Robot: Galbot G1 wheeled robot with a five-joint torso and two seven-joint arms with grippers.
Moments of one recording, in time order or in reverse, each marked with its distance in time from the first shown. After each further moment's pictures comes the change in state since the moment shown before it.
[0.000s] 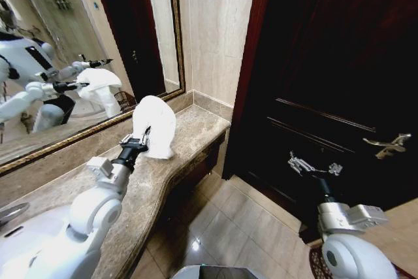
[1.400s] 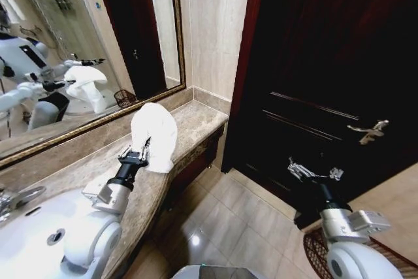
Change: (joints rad) left arm 0.172 -0.136 -0.011 -0.050 0.124 -0.151 0.144; right arm -0.060 -0.016 -0.001 0.023 -0.020 -0.008 0.000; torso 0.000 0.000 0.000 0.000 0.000
